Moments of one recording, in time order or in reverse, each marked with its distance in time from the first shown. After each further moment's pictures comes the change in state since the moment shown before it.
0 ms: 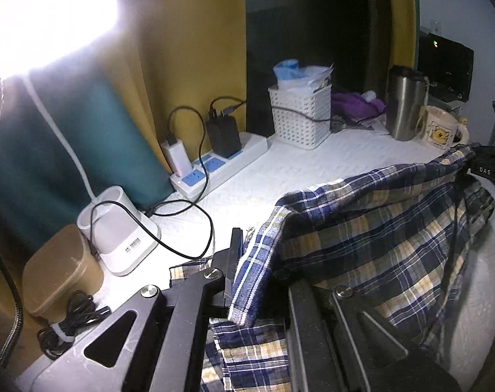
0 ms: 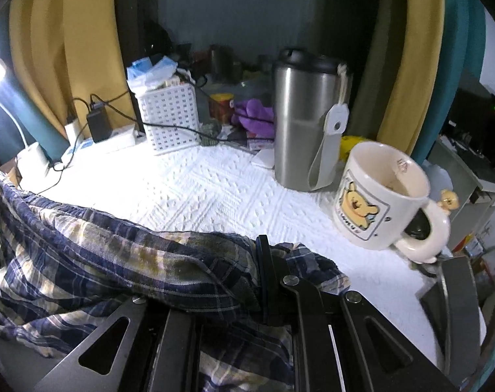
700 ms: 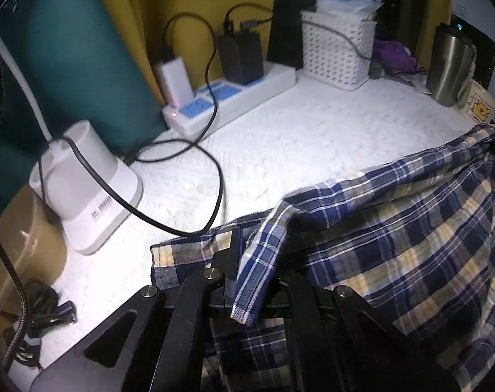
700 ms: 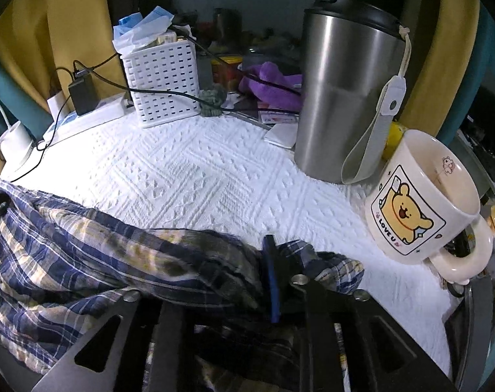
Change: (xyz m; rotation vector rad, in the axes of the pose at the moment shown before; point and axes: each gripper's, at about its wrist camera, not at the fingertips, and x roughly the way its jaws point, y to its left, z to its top) left arm 0.092 0.026 -0.019 -0.055 0.217 -0.010; right arm 0.054 0.009 0.016 -0.045 0.127 -0.017
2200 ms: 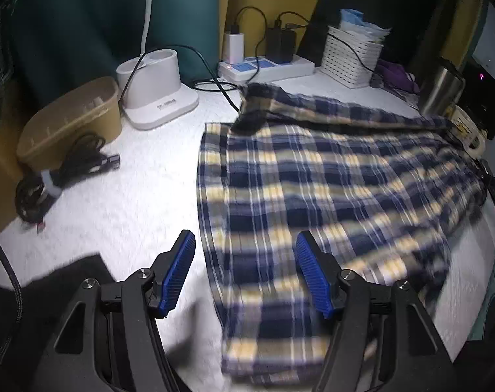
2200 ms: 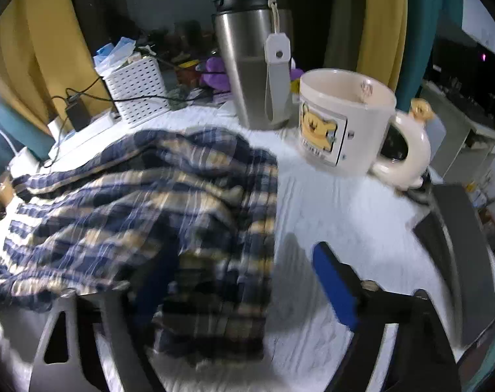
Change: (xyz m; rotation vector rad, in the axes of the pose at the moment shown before) left arm -0.099 0.005 -0.097 -0.234 0.027 -0.031; right arm -0.066 -0.046 -0.077 0.190 -0.007 0.046
